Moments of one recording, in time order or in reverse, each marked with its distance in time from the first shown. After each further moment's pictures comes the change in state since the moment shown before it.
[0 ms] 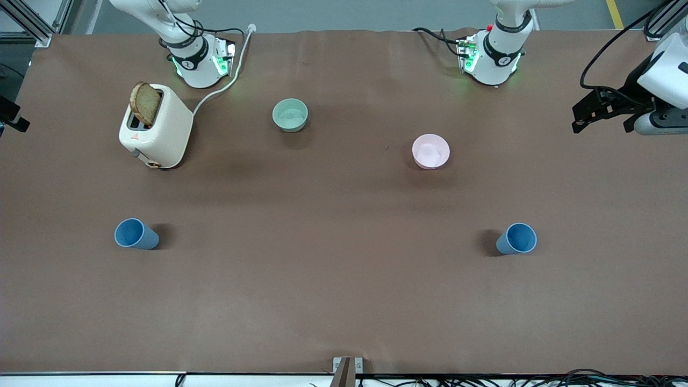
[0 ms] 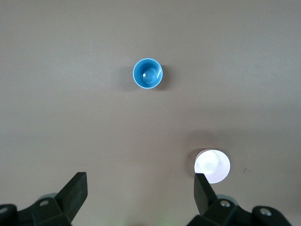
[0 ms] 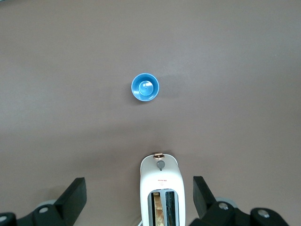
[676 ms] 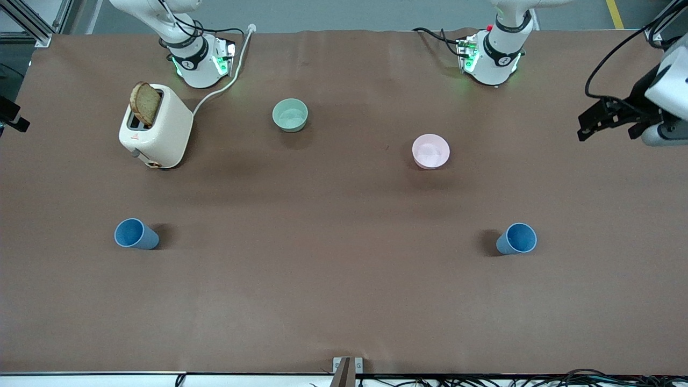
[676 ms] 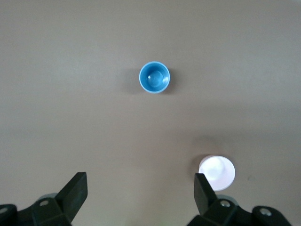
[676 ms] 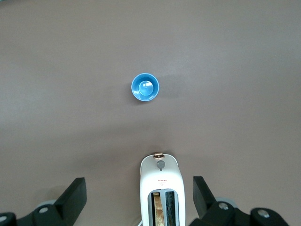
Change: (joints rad) left arm 0.020 0.061 0.012 -0.002 0.008 0.058 -0.003; right arm 0.000 0.000 0.000 0.000 0.000 0.000 -0.001
